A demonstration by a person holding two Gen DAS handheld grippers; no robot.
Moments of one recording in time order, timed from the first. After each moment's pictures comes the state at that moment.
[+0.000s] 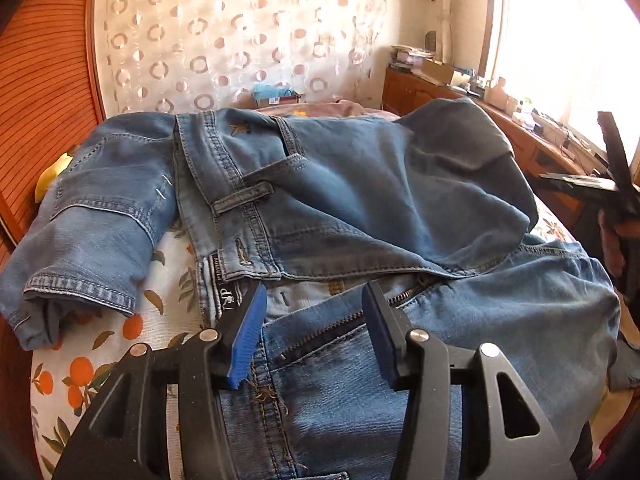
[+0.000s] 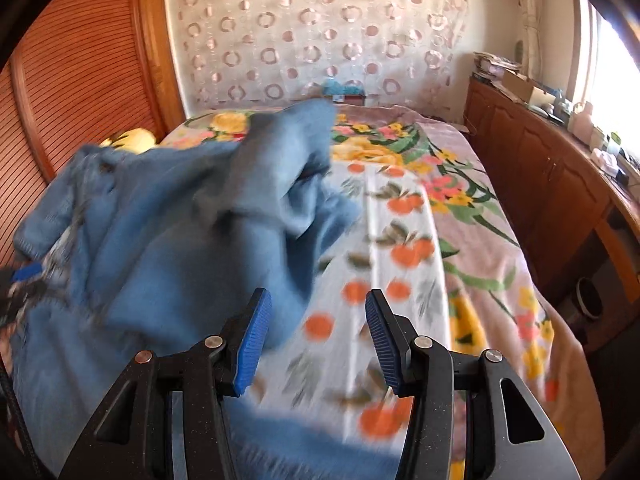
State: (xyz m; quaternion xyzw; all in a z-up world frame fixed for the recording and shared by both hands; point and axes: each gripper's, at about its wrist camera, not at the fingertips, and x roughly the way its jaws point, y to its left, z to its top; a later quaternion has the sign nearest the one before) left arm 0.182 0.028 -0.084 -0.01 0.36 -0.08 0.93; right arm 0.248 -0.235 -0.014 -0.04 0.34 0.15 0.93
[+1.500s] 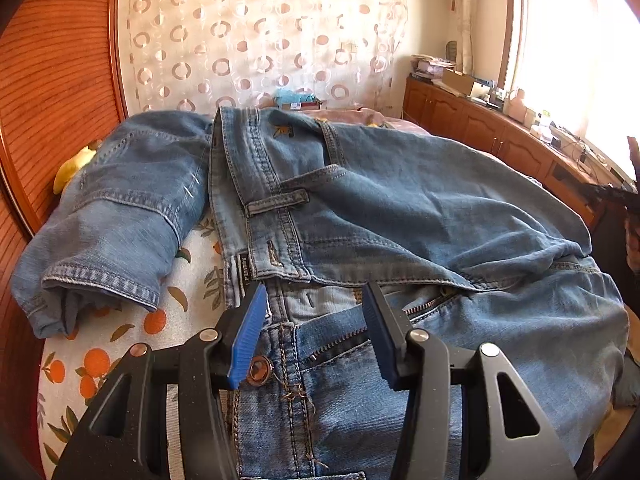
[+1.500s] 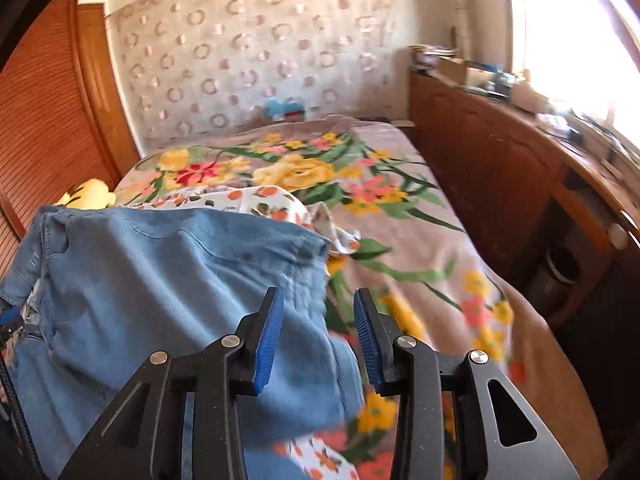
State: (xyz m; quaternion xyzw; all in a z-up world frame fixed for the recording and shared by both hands) left arm 0.183 0.037 -0.081 -0.01 0.35 -0.04 0.94; right arm 0.233 -0.352 -0.028 0.01 0.32 0.09 0.94
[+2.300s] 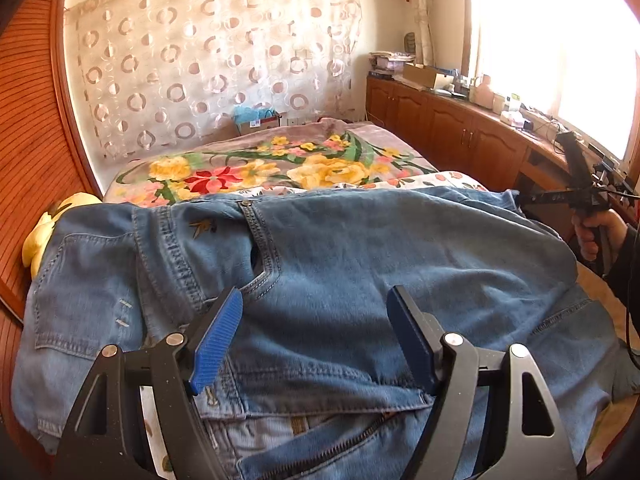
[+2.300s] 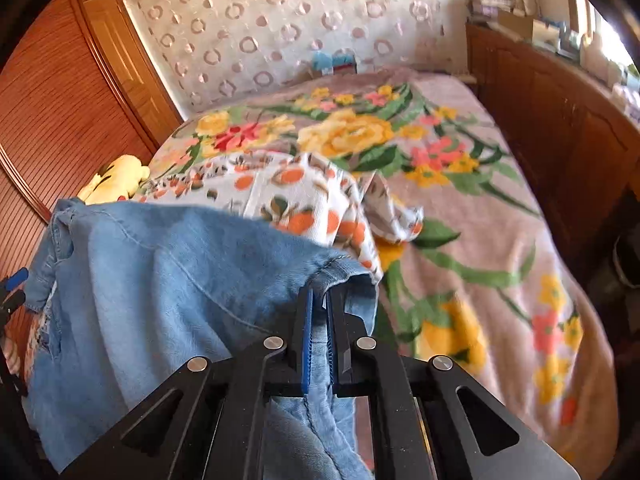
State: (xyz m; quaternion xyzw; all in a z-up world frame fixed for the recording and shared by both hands) left arm 0.258 -0.015 -0.037 0.04 0.35 -0.10 0.93; right arm 0.390 -0.355 -0.051 0.04 0.39 0.19 0.90
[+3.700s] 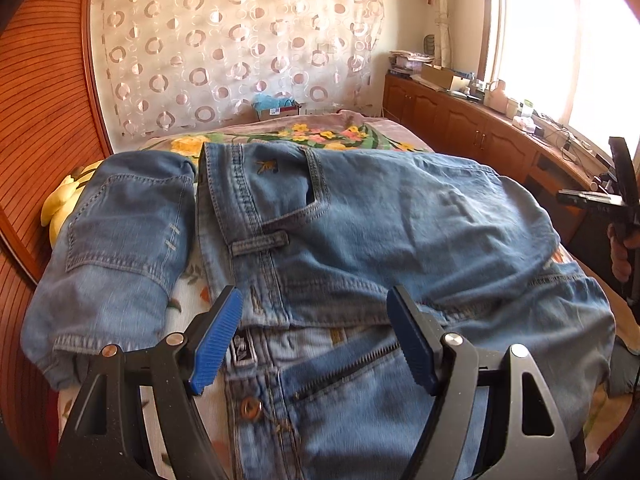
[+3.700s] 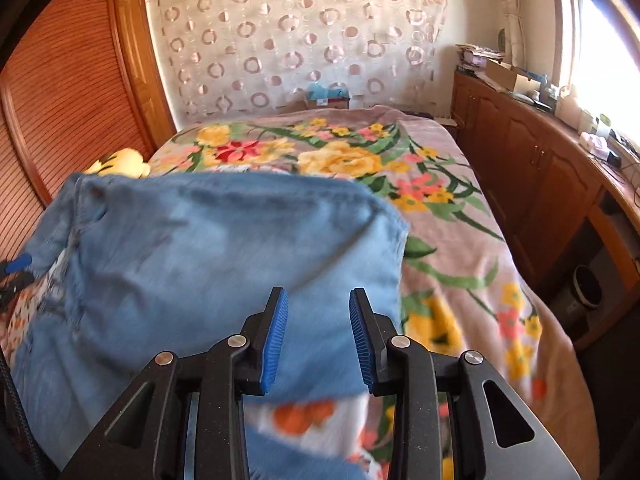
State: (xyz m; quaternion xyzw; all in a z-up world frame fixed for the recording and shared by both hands) left arm 0.195 0.023 -0.050 0.01 0.36 -0.07 0.93; right arm 0.263 -0.321 -0.050 -0.02 0.34 0.14 0.93
